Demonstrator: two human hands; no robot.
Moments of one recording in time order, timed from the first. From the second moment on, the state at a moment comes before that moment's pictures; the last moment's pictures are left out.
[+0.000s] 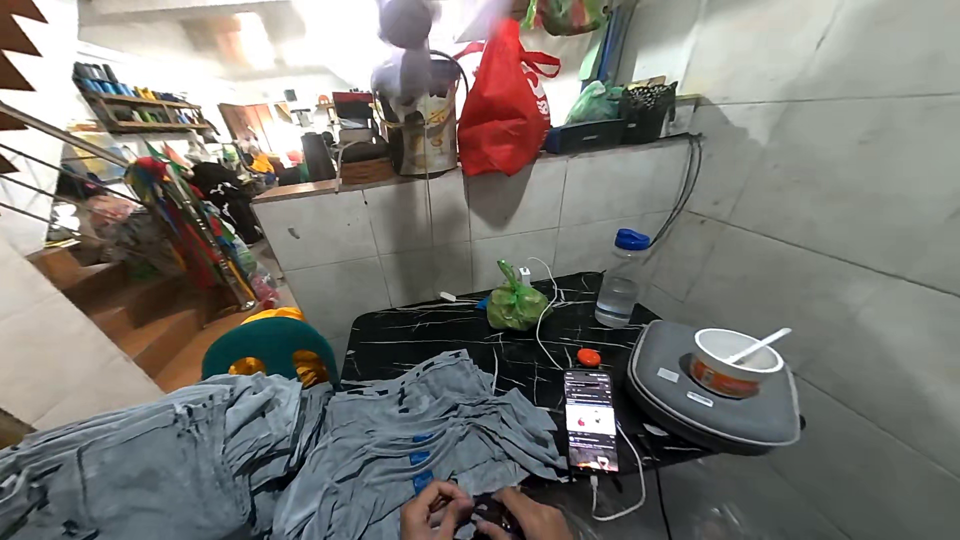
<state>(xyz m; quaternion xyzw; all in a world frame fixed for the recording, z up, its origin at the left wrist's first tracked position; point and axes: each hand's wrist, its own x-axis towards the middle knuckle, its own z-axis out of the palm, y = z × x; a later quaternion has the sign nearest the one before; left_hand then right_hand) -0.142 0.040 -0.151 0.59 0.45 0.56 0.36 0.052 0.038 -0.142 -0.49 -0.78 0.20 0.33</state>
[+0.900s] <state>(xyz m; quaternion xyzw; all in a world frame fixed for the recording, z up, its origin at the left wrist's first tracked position) -0.122 0.024 -0.166 0.61 0.51 0.57 0.21 0.029 0.062 -0.152 -0.52 -0.60 0.44 0.42</state>
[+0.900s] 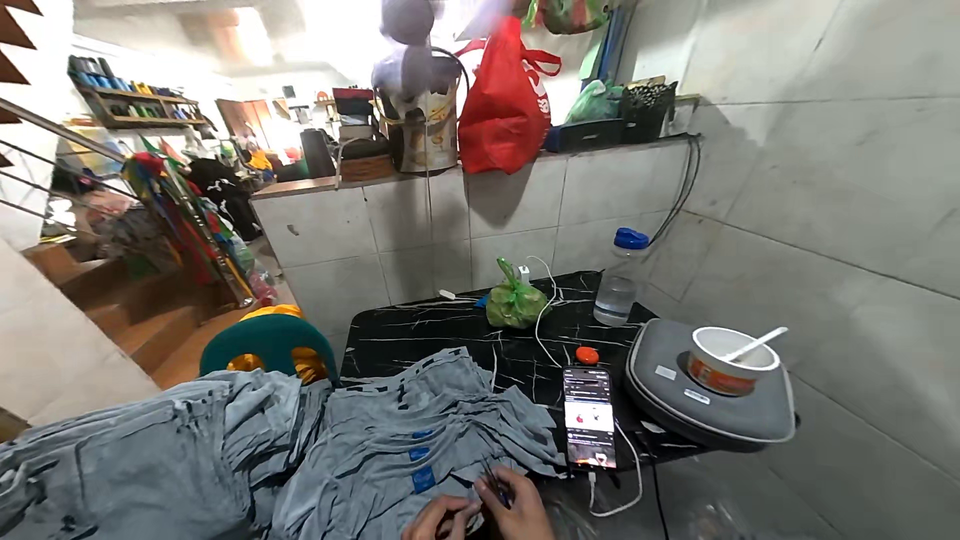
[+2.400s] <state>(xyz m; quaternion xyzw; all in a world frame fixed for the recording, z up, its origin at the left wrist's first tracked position) -0.132 0.024 -0.161 0.73 0.49 0.44 0.14 0.045 0.035 -0.139 -0.53 -0.79 0.19 0.24</state>
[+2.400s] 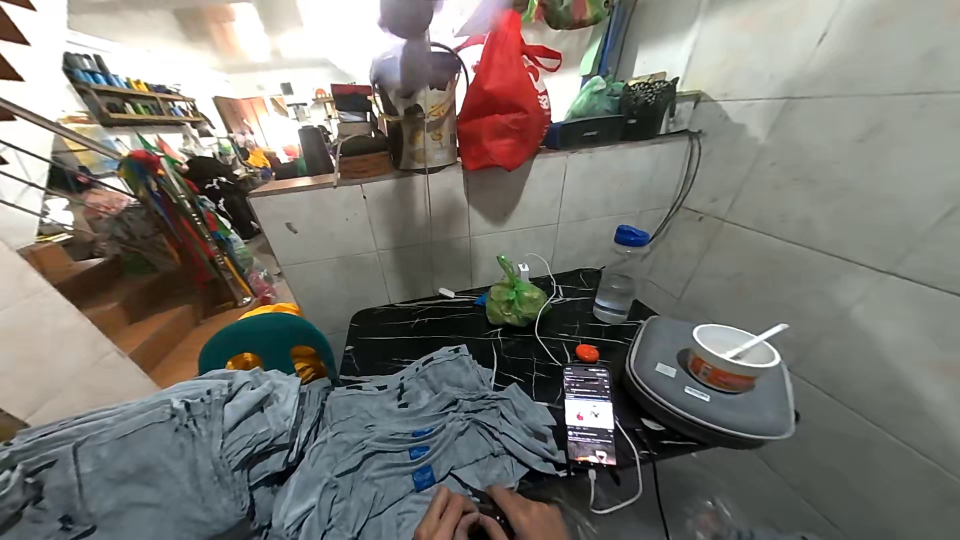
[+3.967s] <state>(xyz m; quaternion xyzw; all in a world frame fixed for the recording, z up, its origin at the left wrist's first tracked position) -0.178 0.008 -0.150 0.73 0.56 0.29 0.27 0.007 0.046 -0.162 -0.53 -0.66 0.32 0.42</state>
